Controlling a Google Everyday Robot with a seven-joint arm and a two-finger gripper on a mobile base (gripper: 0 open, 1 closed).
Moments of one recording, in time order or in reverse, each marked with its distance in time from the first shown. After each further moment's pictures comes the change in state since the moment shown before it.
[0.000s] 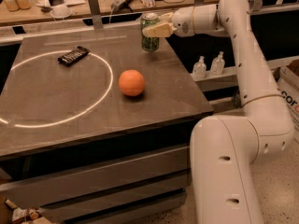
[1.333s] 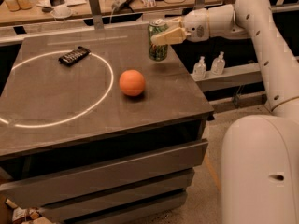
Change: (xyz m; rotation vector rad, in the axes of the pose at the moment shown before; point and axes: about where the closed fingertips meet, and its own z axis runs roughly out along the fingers) arm -0.003 0.060 -0.045 -0.129 0.022 -0.007
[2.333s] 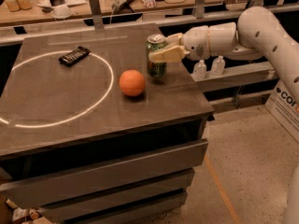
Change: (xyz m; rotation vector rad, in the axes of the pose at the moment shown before) arm 0.020 0.064 0.005 0.054 0.012 0.020
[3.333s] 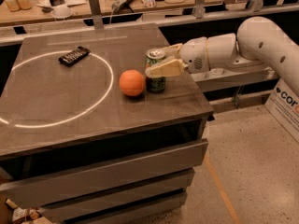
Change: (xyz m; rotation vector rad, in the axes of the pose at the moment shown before) arm 0.018 0.043 -0.001 0.024 0.054 0.025
